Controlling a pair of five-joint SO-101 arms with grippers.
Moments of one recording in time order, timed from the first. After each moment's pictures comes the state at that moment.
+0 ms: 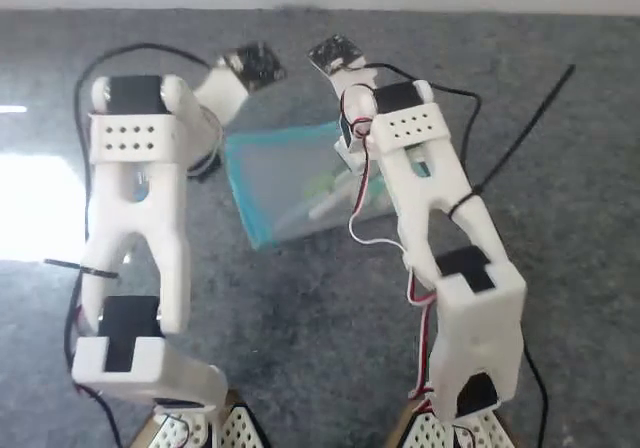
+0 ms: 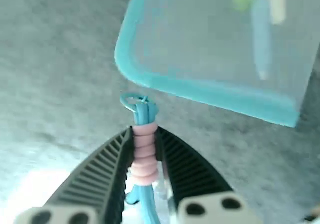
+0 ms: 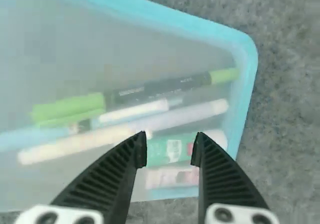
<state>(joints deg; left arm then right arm) -6.9 3.6 -7.2 97.0 -46.8 -21.6 28.7 -24.3 76.8 18.3</state>
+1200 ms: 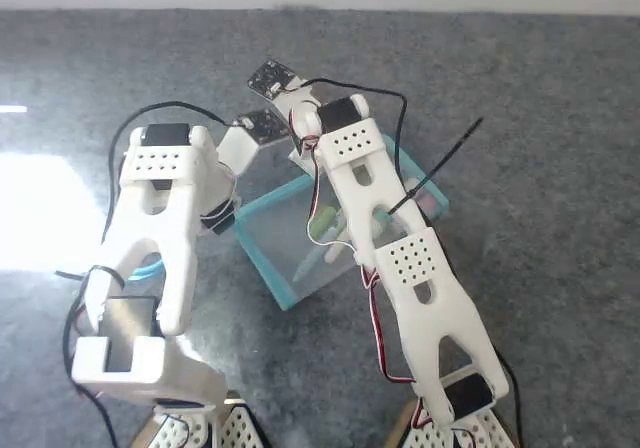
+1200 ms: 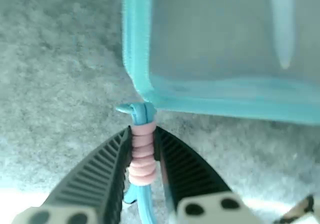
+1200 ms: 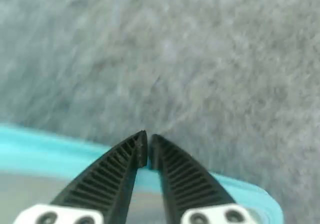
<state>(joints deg) -6.9 3.6 16.6 82.8 -42.4 -29.1 72.7 -83.3 89.7 26.9</state>
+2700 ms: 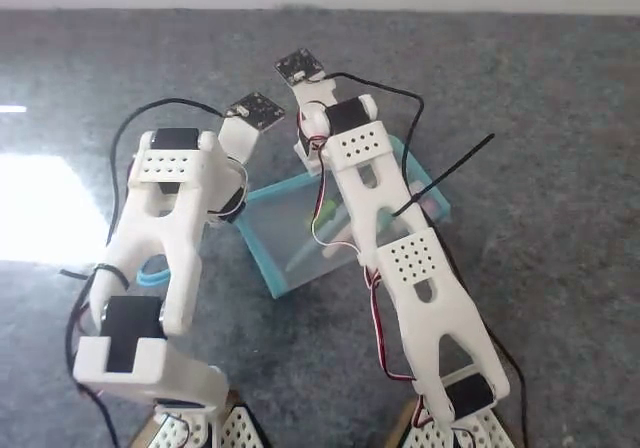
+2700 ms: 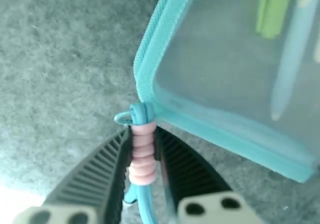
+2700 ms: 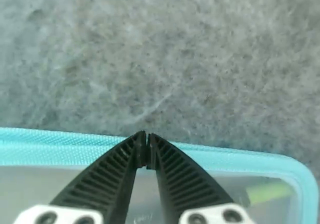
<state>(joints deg) -5.3 3.6 18.8 76.1 -30.4 -27.8 79.0 -90.4 91.8 9.0</state>
